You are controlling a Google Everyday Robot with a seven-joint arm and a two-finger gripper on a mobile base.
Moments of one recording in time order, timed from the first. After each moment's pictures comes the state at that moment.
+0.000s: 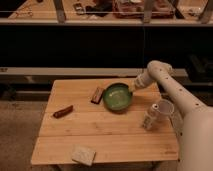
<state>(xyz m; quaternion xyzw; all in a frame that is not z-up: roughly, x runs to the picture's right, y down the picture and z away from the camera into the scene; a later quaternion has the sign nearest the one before) 0.168 -0.002 0.934 0.05 -0.29 -0.74 0.60</state>
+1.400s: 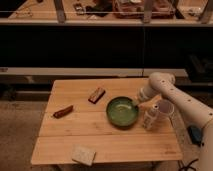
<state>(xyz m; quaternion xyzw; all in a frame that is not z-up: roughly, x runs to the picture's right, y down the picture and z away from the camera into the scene) 0.212 0.077 0.903 -0.01 -0.29 -0.76 0.57</state>
